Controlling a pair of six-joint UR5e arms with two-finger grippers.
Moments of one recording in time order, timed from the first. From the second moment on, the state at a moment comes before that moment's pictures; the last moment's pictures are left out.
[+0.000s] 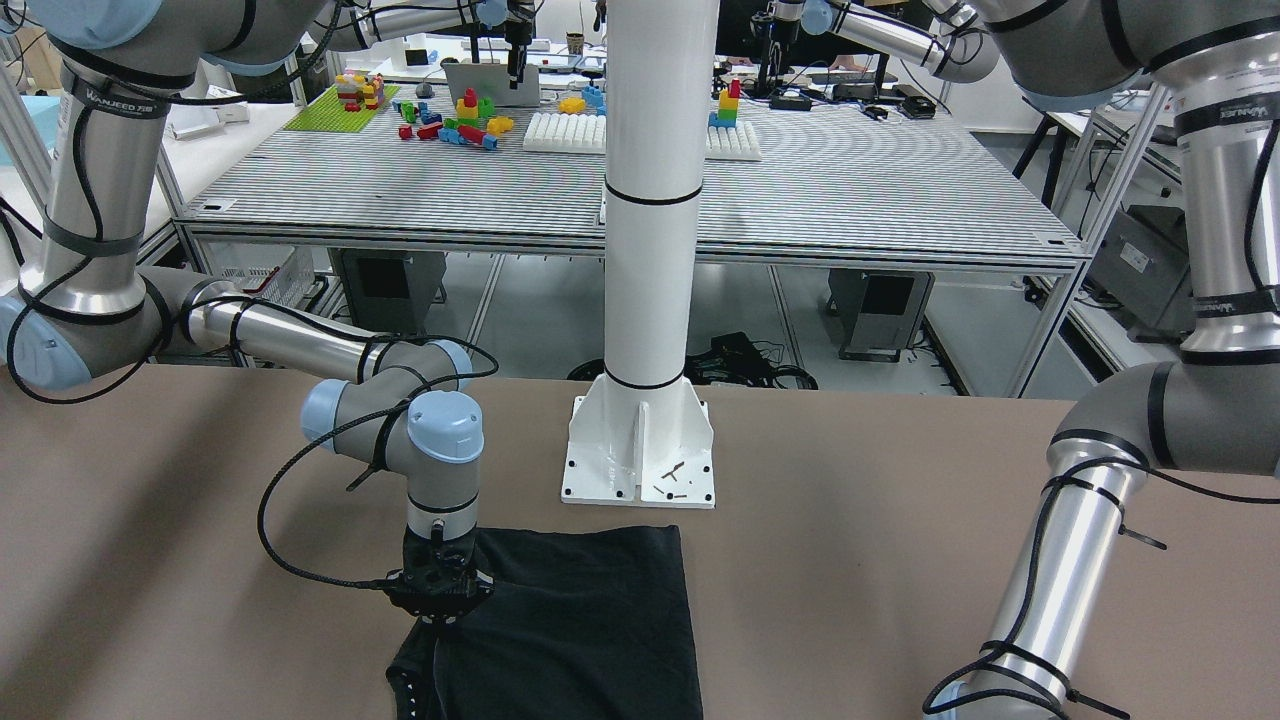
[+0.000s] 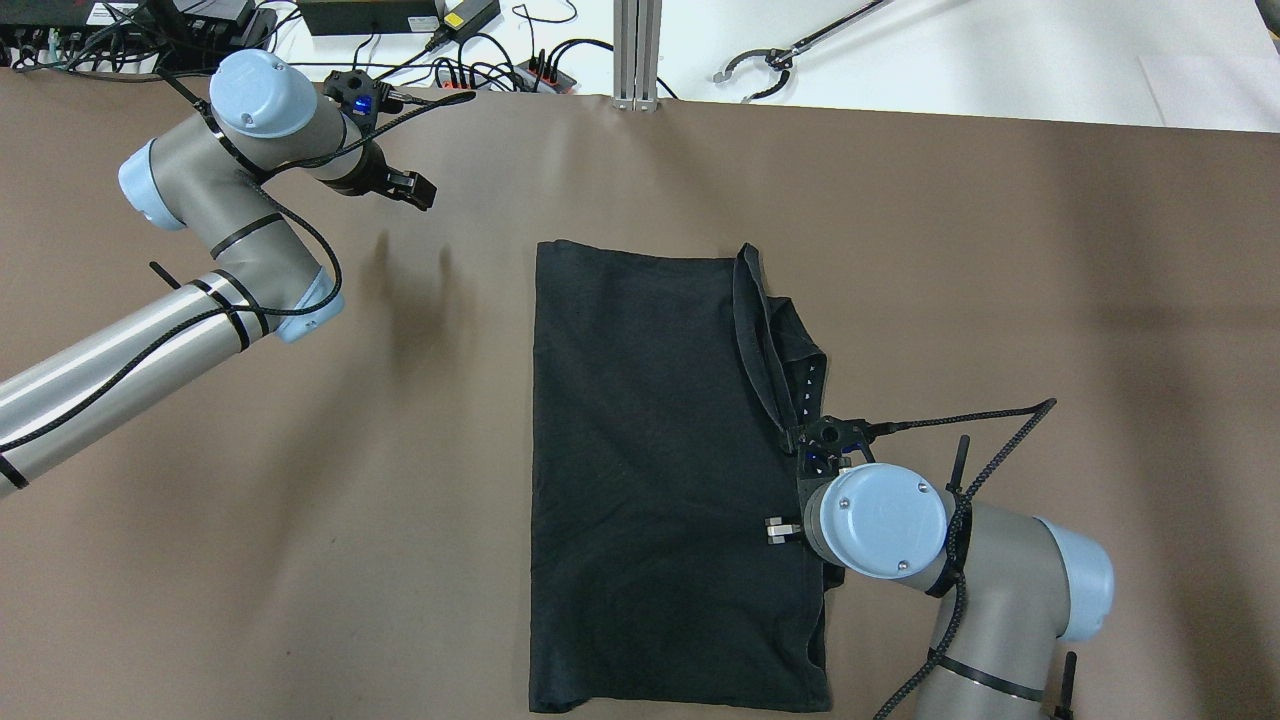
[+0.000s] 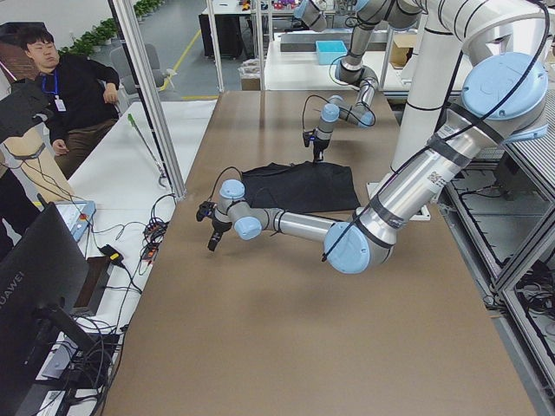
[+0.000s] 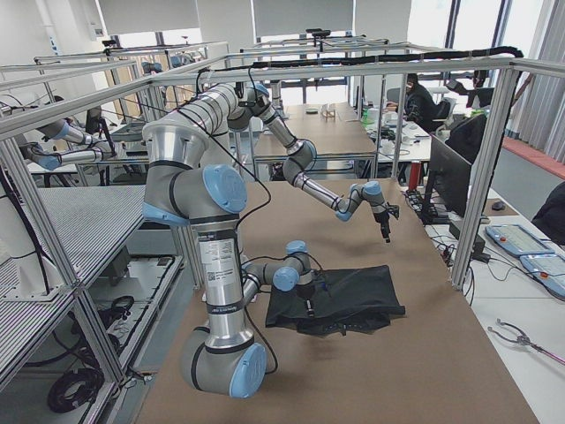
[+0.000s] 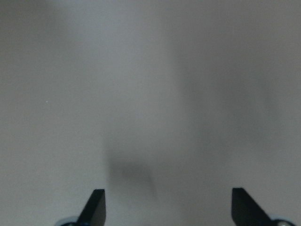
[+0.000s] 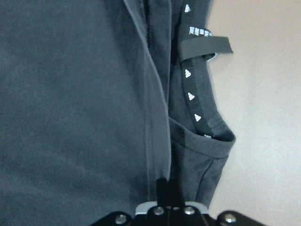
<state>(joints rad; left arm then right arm) -0.96 -2.38 -0.93 -2.27 -1.93 -0.73 0.42 -1.24 1.94 -1.57 1.63 1.15</state>
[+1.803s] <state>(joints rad) -0.96 -2.37 -0.94 -2.29 -1.93 -0.75 0.53 -1.06 1.69 -1.56 1.62 0.93</state>
